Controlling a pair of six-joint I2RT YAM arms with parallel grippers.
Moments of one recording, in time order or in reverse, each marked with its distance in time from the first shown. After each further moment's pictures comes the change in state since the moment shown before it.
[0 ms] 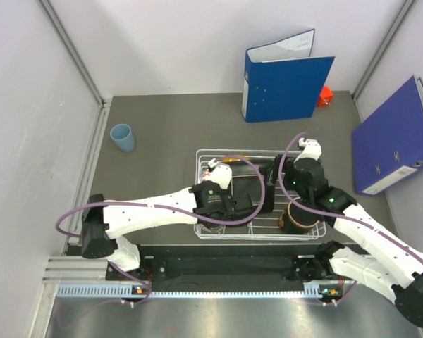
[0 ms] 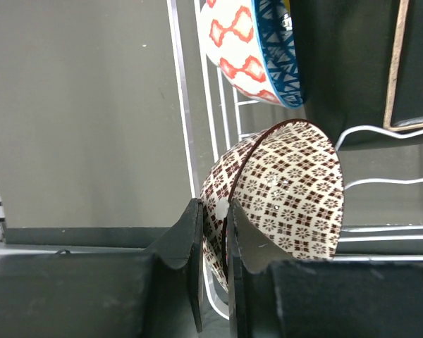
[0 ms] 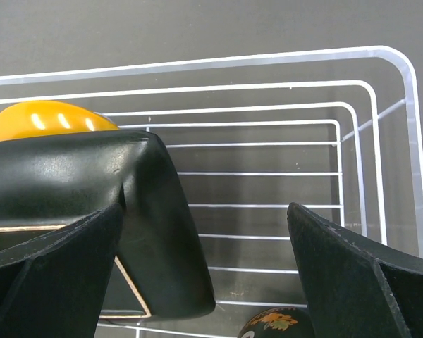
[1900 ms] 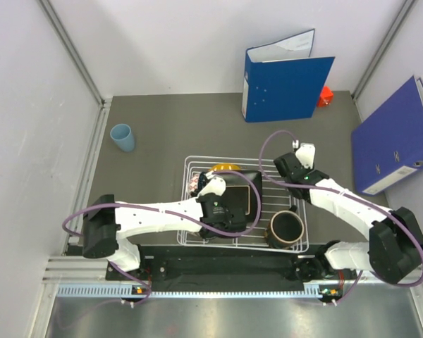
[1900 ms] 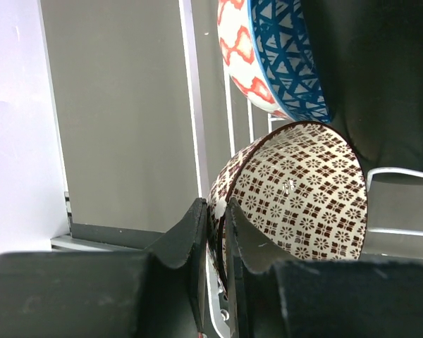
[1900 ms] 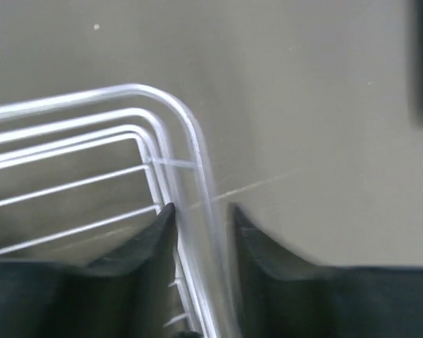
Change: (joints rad) left arm -0.021 -0.002 -0.206 -0.021 -0.106 -0.042; right arm -0.048 0.387 0.078 -0.195 0.303 0.072
